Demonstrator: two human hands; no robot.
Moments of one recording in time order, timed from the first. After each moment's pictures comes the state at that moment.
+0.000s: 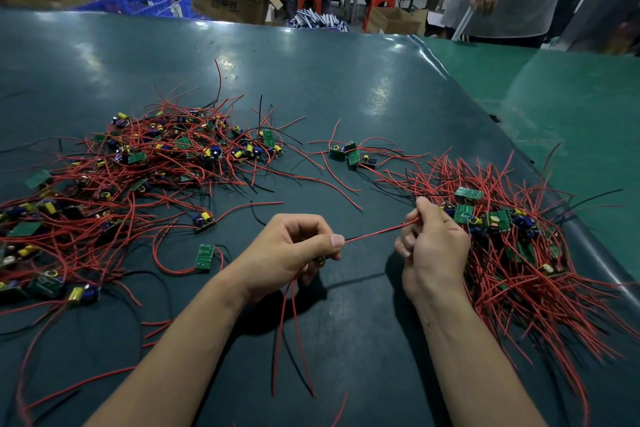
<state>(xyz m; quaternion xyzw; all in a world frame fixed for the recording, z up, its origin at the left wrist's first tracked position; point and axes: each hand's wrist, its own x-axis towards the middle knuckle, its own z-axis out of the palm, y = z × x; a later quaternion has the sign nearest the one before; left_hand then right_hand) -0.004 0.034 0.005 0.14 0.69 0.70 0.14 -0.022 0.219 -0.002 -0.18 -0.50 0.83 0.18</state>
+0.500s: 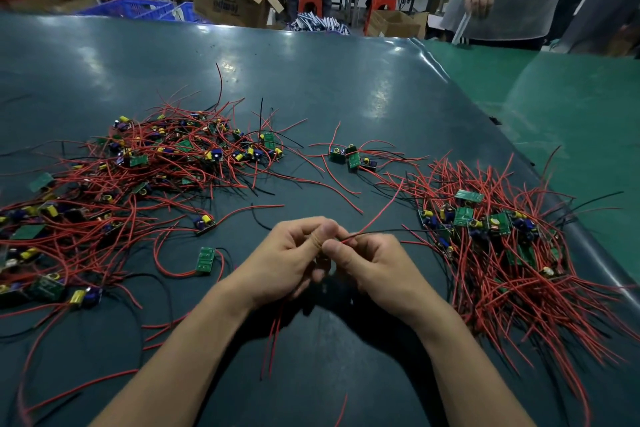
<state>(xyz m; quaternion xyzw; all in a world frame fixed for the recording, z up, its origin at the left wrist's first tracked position) -0.003 0.039 -0.003 0.15 0.69 0.70 0.13 0.001 0.205 -0.006 0.13 -0.75 0.64 -0.12</state>
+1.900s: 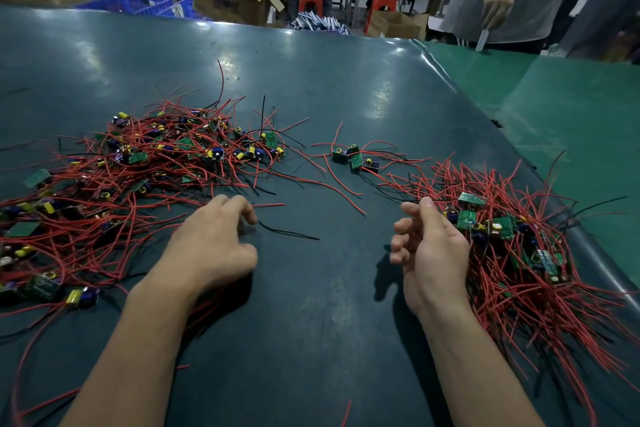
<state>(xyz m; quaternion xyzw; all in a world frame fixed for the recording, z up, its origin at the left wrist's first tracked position) -0.015 -0.032 0.013 -0.02 0.97 0.24 0.02 -0.014 0.214 0.004 -0.17 -0.54 0.81 0.15</state>
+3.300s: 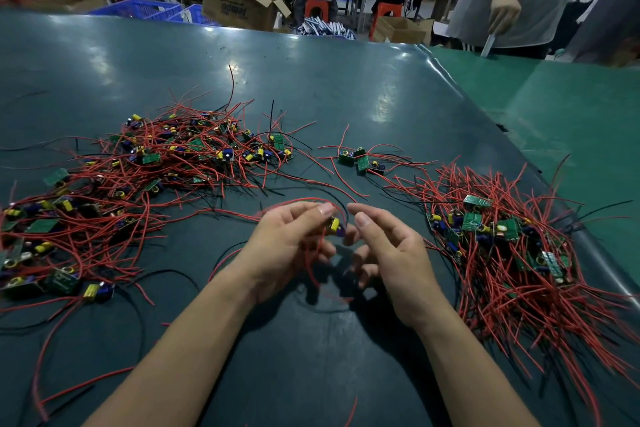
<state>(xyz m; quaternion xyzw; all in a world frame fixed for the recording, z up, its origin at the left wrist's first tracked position) -0.010 0.035 0.012 -0.01 0.56 0.82 0.12 -0.001 0.194 -0.003 0.03 -0.65 0.76 -0.03</state>
